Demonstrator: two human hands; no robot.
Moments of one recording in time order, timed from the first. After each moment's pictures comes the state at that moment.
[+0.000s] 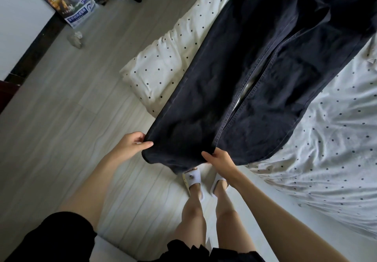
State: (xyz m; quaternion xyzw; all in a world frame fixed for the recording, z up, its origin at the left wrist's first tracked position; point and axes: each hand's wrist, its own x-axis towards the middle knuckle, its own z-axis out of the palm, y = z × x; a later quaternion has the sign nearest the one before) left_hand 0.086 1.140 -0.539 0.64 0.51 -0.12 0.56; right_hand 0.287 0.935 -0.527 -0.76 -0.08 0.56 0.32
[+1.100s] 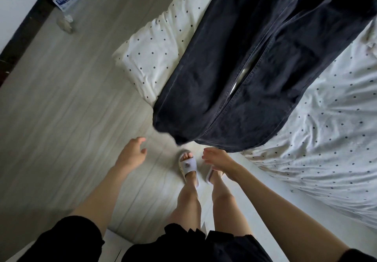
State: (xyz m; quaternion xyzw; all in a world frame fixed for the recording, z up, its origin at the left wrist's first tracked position) left_hand 0.063 1.079 -0.567 0.73 0.53 -0.23 0.38; right_hand 0.279 0.908 -0.537 -0.74 -0.06 0.63 0.21
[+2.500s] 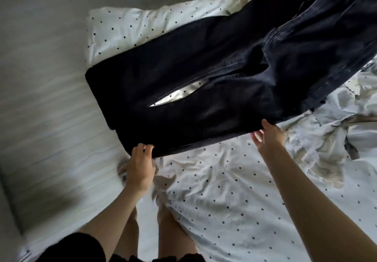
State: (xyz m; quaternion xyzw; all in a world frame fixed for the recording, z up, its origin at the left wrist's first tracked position) left_hand 0.397 0.833 -0.535 0.69 0.68 0.01 0.25; right_hand 0.699 0.894 -0.479 -0.78 0.10 0.41 0.46
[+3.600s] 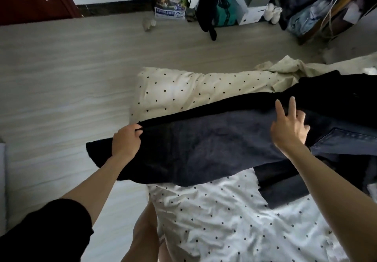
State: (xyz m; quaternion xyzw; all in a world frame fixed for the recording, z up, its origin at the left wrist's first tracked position) left_hand 0.253 1.067 -0.533 0.52 0.80 0.12 0.28; right_hand 0.632 1.132 -0.444 -0.79 -0.59 0.06 -0.13
